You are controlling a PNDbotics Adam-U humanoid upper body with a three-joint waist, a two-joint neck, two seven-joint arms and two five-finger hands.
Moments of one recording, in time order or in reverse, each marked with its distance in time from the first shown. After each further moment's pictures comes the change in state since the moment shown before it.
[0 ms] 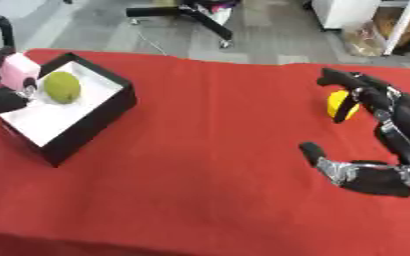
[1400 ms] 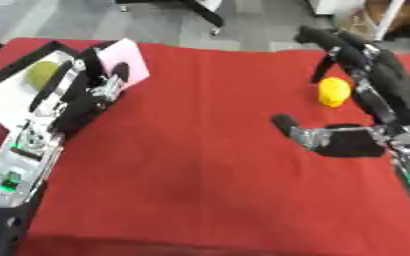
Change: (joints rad) left arm 0.062 -0.319 -0.045 -0.495 0.797 -0.044 0.031; right arm -0.037 -0.005 -0.018 0.000 0.026 0.010 -0.029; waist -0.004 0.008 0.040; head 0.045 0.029
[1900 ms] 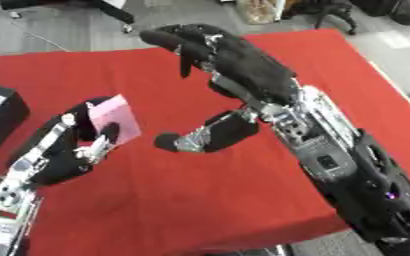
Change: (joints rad) left arm -0.083 -0.299 -0.212 0.060 0.078 -0.044 -0.395; right arm -0.100 0.023 0.034 0.000 0.053 0.001 0.103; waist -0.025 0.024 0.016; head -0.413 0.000
